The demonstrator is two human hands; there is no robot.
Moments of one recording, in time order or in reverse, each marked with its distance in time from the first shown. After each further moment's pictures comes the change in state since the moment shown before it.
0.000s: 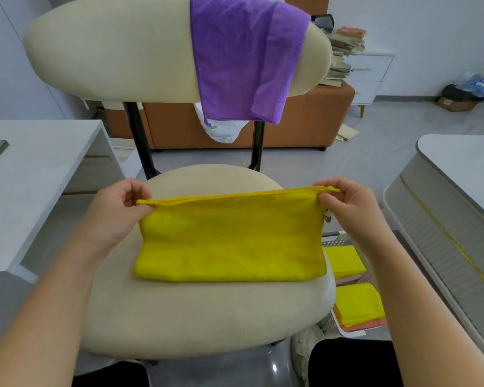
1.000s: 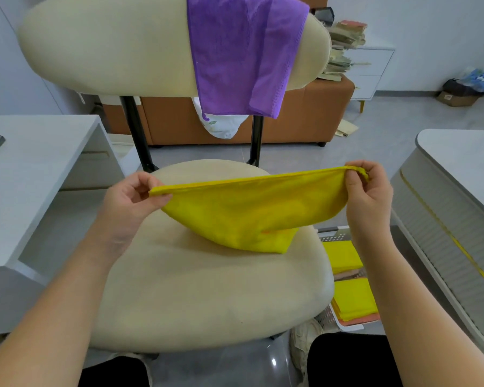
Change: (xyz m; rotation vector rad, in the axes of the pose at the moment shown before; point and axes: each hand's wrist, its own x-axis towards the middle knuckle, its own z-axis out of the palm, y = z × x) left_hand -0.007 0.002 0.018 -0.455 -0.123 0.207; right_hand -0.002 0.006 0.003 0.116 0.399 -0.222
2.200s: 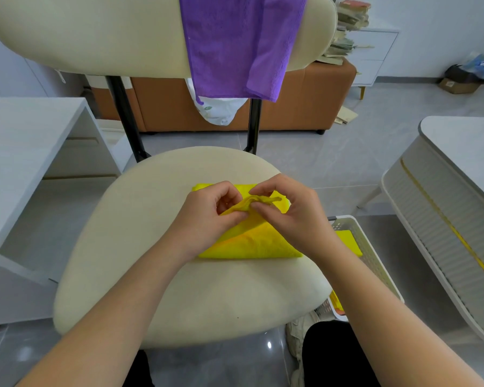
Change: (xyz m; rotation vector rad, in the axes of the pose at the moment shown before) left_hand -0.004 -0.018 0.092 0.510 -0.235 -0.005; right_hand -0.039 0.003 0.054 -0.182 -0.560 -0.320
